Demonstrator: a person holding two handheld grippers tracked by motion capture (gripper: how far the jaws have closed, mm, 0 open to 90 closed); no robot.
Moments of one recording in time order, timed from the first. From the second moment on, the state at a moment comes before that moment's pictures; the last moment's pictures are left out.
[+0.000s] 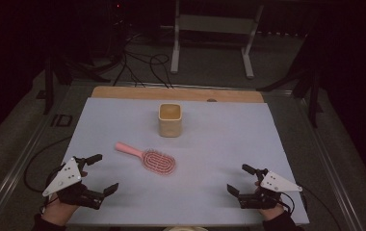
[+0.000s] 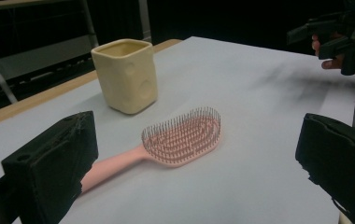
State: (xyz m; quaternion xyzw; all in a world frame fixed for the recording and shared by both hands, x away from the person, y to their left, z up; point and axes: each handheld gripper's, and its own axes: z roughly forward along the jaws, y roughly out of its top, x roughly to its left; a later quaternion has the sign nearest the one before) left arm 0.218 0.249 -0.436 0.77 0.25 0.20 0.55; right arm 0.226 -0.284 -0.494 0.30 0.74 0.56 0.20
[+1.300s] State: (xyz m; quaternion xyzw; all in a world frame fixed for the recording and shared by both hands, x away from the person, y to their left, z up) left arm 0.264 0.237 -0.408 0.79 0.25 0.19 0.53; right arm 0.227 -0.285 -0.493 0.30 0.74 0.56 0.20
